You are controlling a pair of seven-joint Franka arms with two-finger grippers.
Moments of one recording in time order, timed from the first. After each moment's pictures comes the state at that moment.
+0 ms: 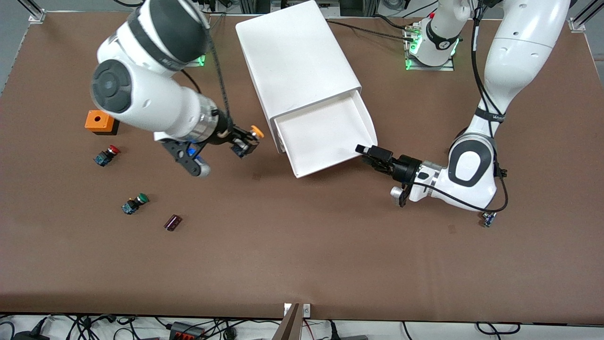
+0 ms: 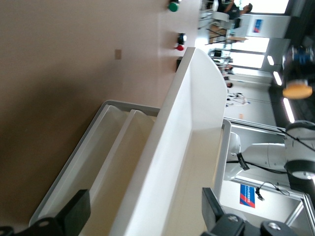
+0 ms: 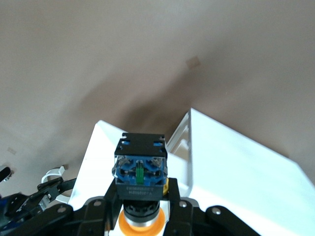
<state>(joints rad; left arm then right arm) -0.01 0.66 -0.19 -1.58 -1.02 1.58 0.49 0.44 0.49 0.10 -1.16 0.34 1.66 1.26</state>
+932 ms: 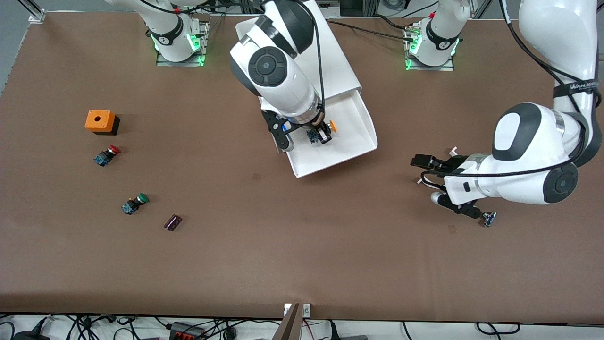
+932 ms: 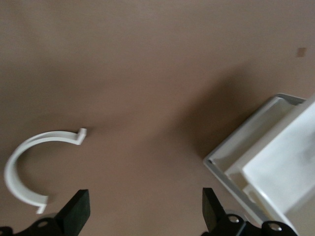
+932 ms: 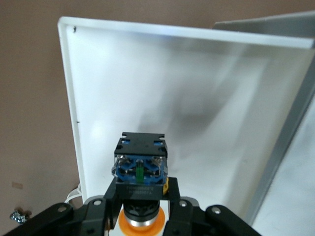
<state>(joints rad) -0.01 0.54 -0.19 -1.31 -0.18 1.53 0.14 0.71 0.65 0.09 -1.15 0.27 1.94 1.82</state>
